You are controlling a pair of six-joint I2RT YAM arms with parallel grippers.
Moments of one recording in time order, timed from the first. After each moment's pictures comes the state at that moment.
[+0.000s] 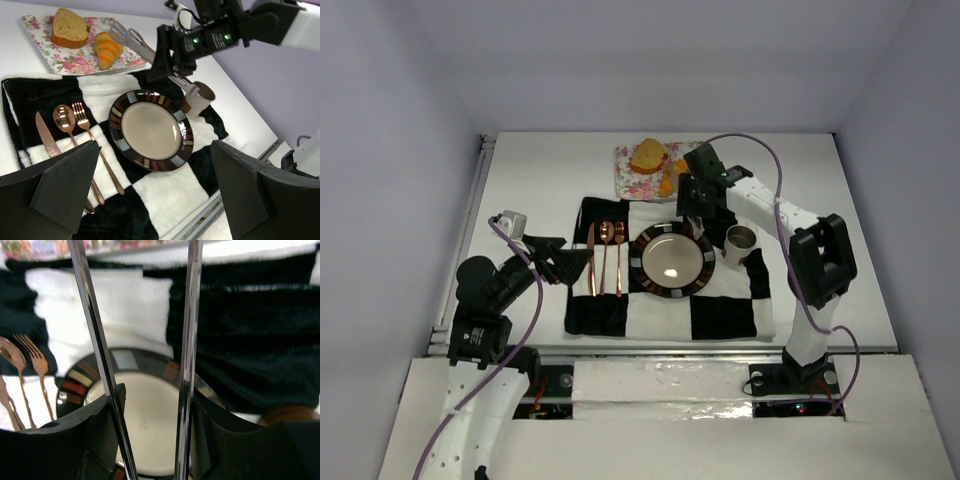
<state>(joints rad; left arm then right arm) -0.13 0.42 0.59 -0.24 0.55 -0.46 0.50 1.88 1.53 -0.63 0.10 0.54</state>
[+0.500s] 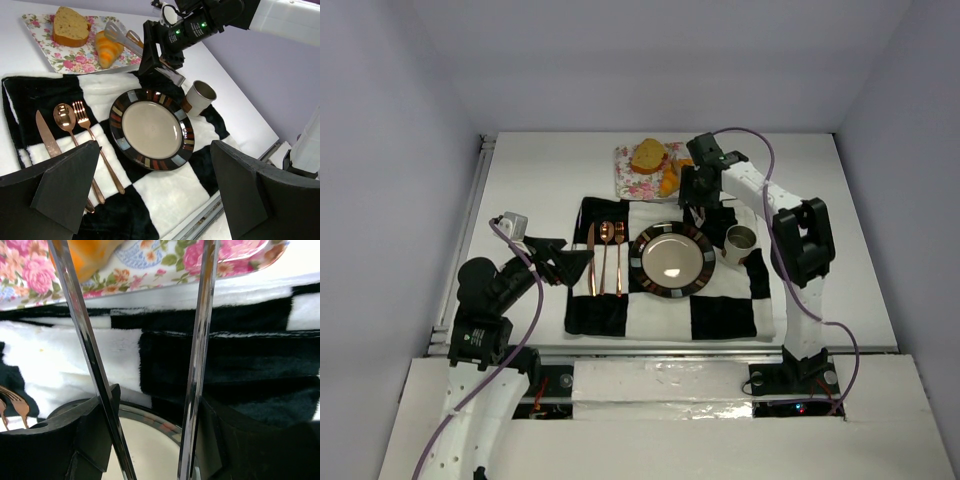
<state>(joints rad) -0.15 0.41 0.58 -0.23 0.53 -0.46 0.42 2.10 1.78 -0.74 0.08 0.52</state>
